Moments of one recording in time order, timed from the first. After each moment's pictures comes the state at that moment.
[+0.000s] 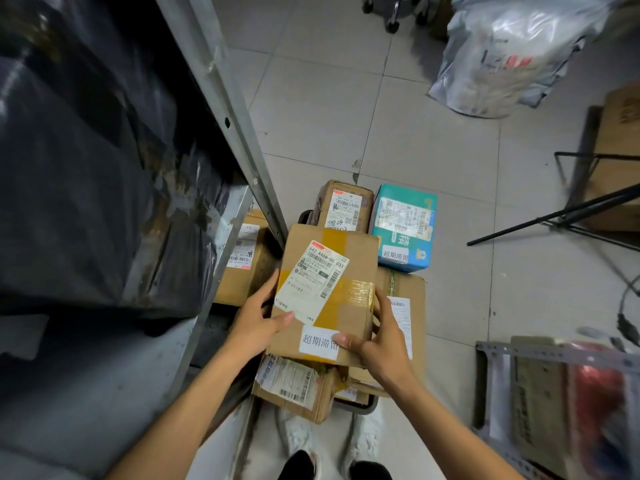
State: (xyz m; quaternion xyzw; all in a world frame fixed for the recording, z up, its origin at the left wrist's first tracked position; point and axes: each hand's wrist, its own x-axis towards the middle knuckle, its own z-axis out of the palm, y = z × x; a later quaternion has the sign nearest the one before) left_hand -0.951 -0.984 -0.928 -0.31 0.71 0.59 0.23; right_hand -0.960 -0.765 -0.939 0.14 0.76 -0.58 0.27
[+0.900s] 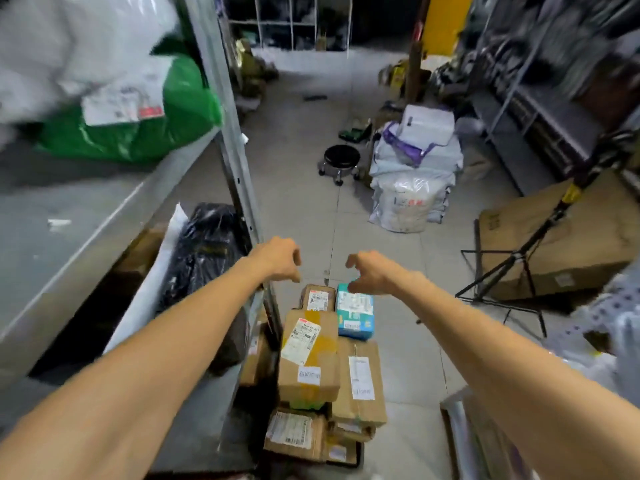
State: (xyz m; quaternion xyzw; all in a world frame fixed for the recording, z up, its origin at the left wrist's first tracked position) left_hand -1.026 -0.955 -0.545 0.04 0.97 0.11 0.19; right_hand -1.023 -0.749 -0.549 -0.16 0.95 -0.11 0.22
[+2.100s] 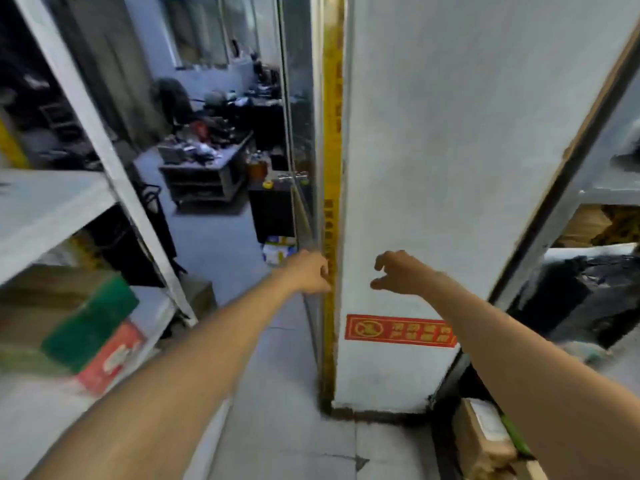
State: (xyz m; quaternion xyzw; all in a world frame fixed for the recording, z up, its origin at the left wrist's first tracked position) left_hand -0.269 -0.830 -0.447 -0.62 0.76 0.17 0.01; right_hand -0.477 -0.833 -0.443 -0.77 0.62 0.01 0.15
